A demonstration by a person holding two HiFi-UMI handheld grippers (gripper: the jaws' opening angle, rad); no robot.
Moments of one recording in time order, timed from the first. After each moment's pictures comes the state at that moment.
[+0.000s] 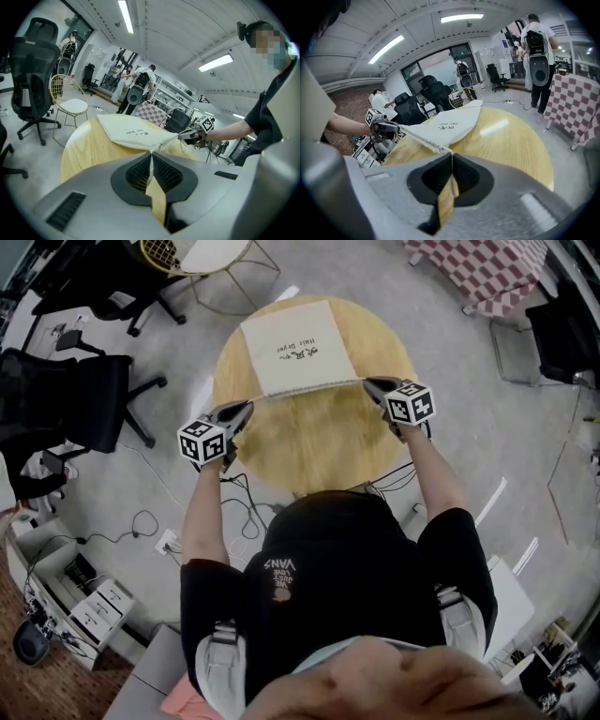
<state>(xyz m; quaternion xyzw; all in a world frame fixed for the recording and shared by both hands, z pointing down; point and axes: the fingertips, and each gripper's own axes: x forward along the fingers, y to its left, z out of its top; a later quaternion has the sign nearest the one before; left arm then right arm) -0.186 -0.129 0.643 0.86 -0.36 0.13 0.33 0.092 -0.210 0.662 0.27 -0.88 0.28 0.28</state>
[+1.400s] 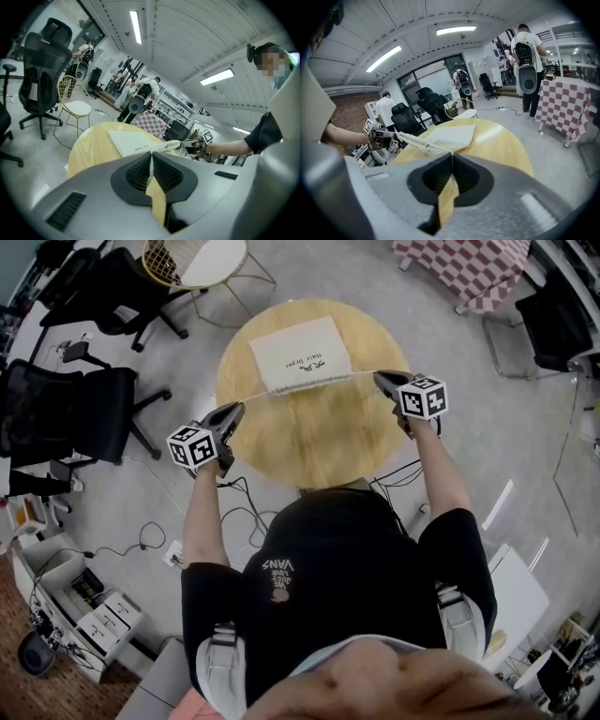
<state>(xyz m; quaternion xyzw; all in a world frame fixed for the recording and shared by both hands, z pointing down) -0.206 -0.107 0.597 0.85 -0.38 0.06 0.35 0.125 -0.194 0.609 0.32 -0.88 0.28 0.23</state>
